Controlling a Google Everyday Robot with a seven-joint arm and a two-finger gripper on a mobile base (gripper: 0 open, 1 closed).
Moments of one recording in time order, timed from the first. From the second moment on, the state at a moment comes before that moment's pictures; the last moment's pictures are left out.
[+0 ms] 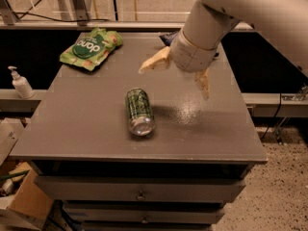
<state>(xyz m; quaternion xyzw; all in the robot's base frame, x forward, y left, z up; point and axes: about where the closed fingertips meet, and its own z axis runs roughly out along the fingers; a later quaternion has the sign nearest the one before) 0.559 -0.057 0.876 -0.98 0.11 -0.05 0.17</state>
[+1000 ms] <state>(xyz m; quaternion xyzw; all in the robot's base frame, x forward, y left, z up) 0.548 0.001 0.872 -0.98 0.03 -0.02 0.18</state>
